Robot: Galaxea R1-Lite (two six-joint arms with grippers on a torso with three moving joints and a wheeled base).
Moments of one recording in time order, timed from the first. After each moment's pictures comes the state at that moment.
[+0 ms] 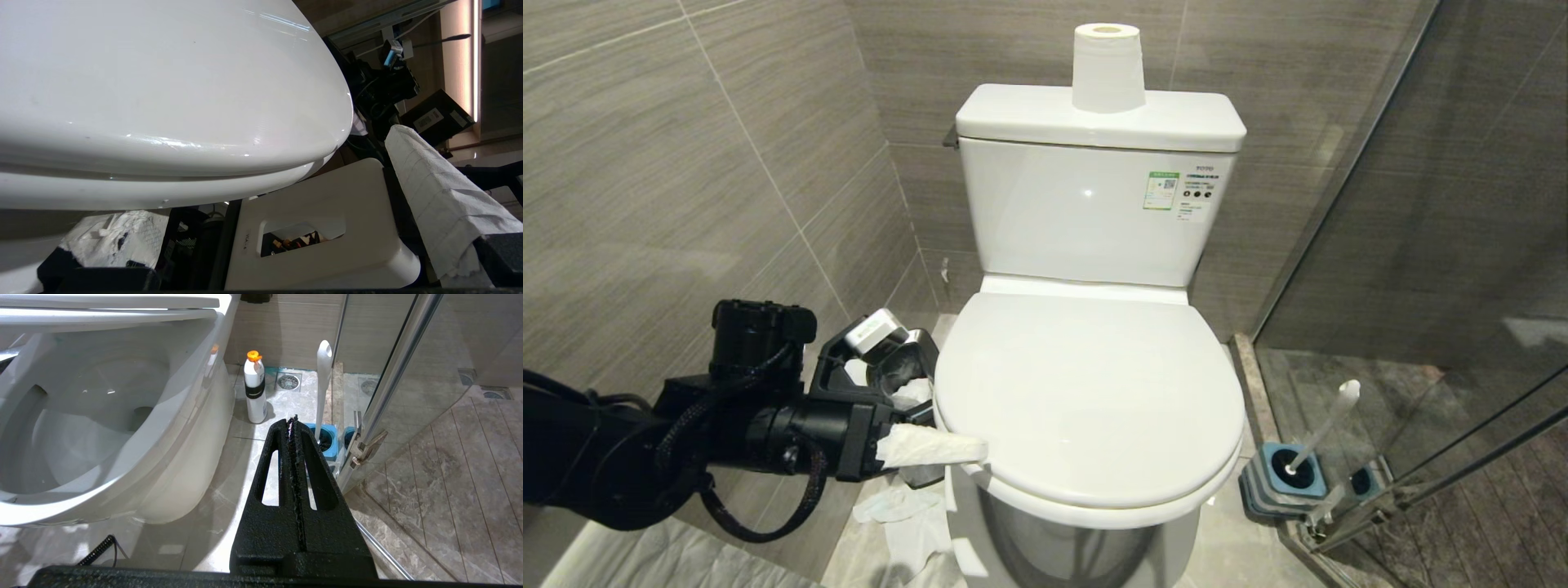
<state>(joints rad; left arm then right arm) -0.30 1.73 -0.72 -0.52 -1.27 -0.35 0.00 0.00 0.00 0.00 -0.02 0.08</state>
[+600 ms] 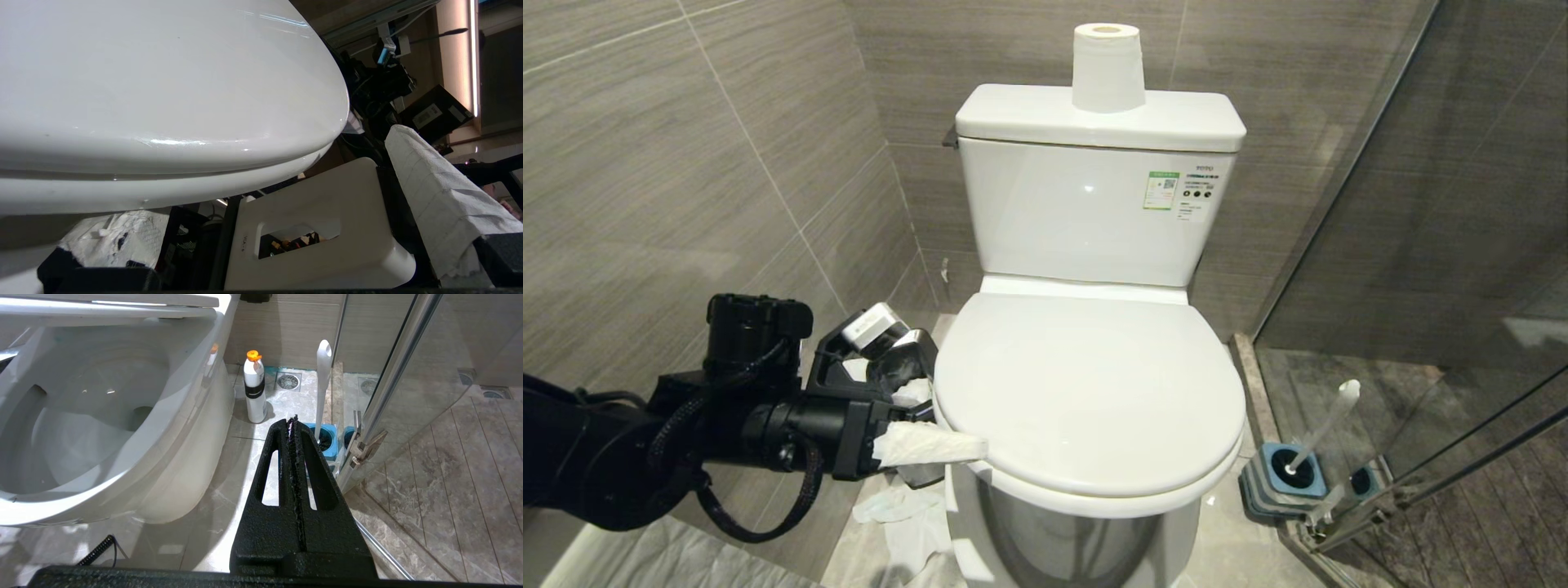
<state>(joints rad) -0.31 1.71 -0.72 -0.52 -1.27 -0.35 0.00 0.00 0.00 0.00 -0.02 0.08</state>
